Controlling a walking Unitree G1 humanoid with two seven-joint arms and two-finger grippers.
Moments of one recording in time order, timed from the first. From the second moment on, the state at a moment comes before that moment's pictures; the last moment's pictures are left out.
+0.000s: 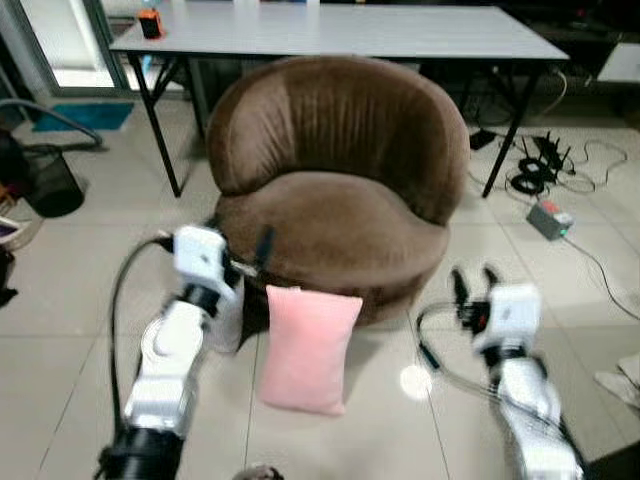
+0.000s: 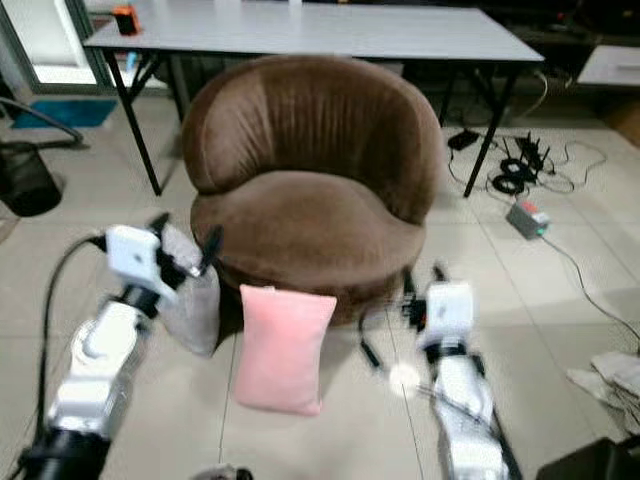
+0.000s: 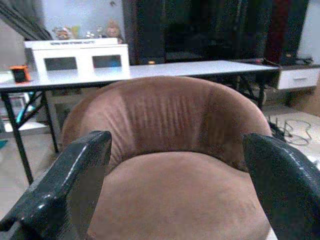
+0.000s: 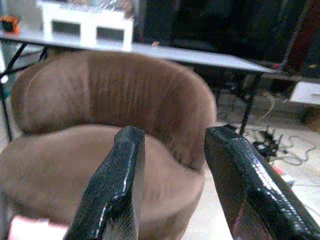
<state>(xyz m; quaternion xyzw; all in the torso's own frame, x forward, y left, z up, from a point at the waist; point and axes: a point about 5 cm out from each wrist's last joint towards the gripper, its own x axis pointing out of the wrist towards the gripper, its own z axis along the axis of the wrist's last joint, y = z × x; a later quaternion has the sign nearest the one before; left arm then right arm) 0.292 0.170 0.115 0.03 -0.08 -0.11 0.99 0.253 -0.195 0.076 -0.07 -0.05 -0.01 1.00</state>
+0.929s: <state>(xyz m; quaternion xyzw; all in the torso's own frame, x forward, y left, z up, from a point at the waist) 0.280 0.159 0.069 0.01 0.02 -0.11 0.99 0.241 -0.172 0.060 -0.07 0.00 0.03 1.00</state>
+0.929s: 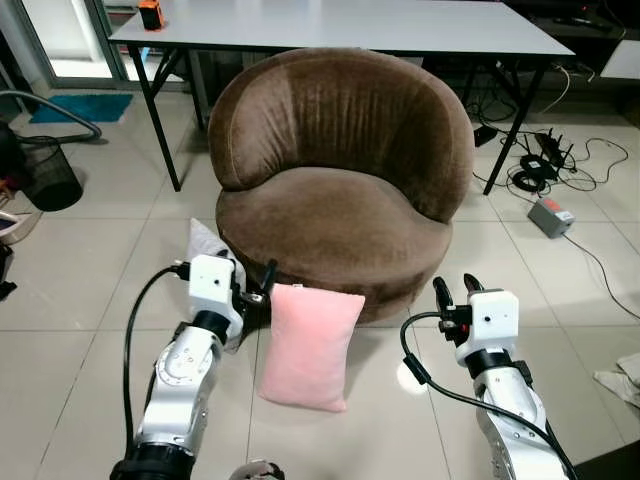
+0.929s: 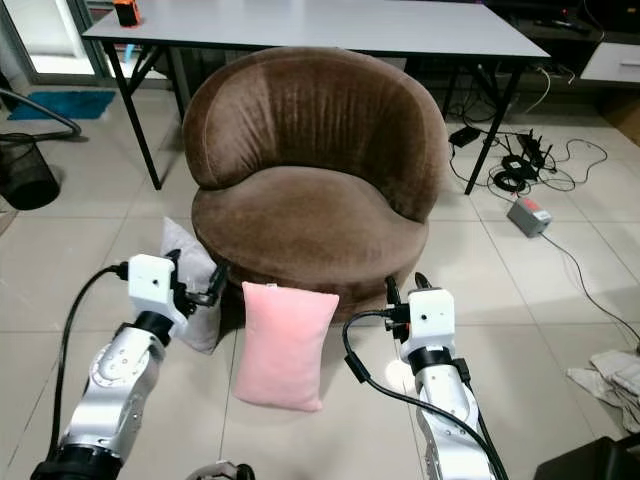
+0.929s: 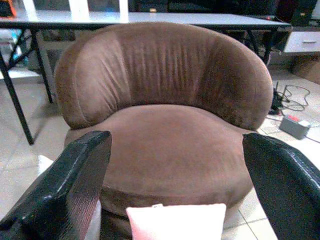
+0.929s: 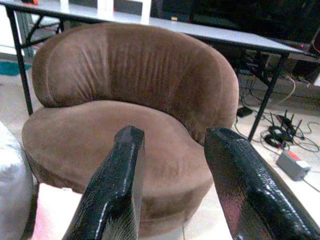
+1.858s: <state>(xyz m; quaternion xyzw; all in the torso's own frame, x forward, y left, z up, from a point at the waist) 0.279 0.151 0.059 0.00 0.05 -0.14 0.99 0.229 -0.170 0.036 -0.07 0.05 0.04 1.00</state>
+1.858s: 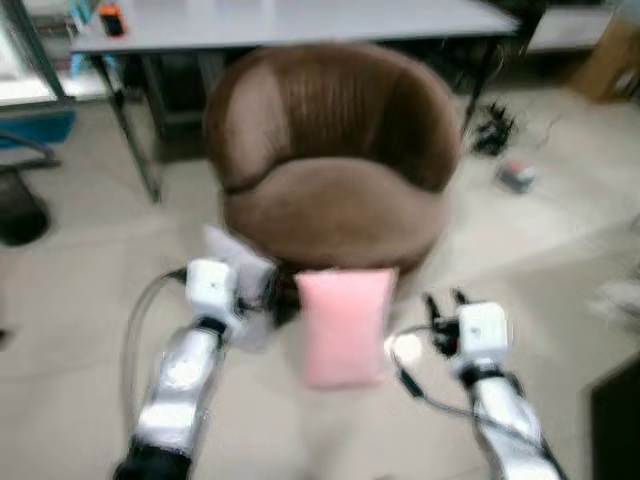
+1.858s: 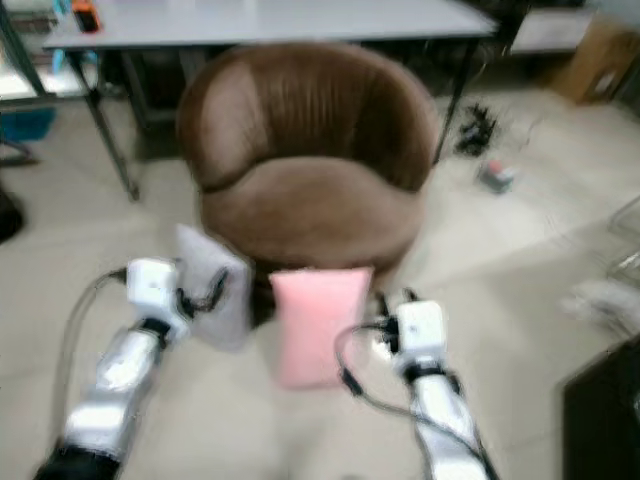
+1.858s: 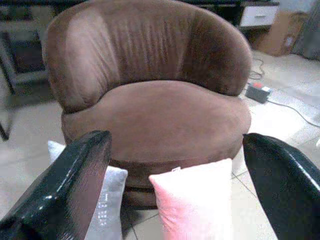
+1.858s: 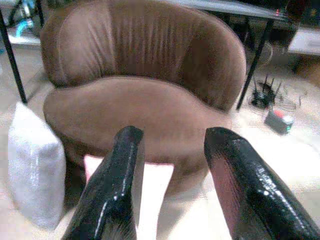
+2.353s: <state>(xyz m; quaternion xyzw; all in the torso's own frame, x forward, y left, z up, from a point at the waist) 0.278 0.156 0.059 0.02 0.05 -0.13 0.99 0.231 -0.161 0.035 -0.07 0.05 0.05 0.99</state>
